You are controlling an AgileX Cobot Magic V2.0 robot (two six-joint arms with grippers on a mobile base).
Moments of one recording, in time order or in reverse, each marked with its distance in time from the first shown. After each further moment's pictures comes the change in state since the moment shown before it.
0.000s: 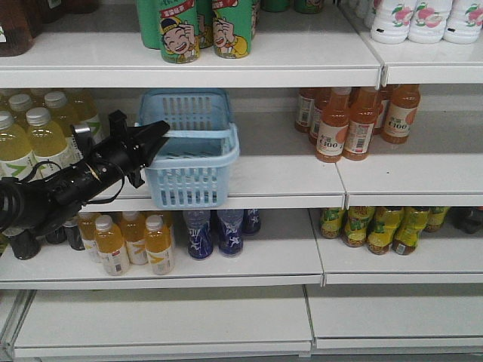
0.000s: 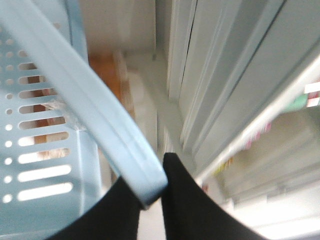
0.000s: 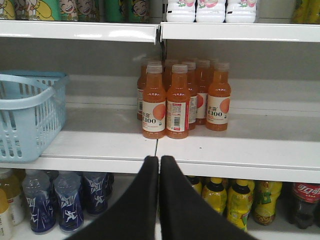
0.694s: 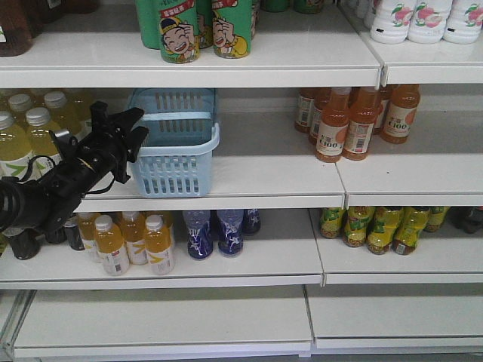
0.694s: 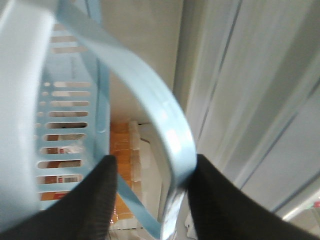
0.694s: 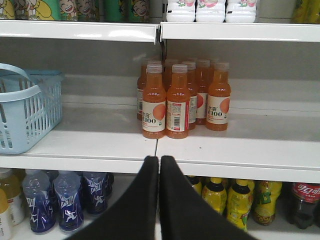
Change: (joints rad) left arm 0.000 -0.006 0.000 -0.336 0.157 0.049; right arm 0.000 0.000 0.000 0.000 0.000 0.000
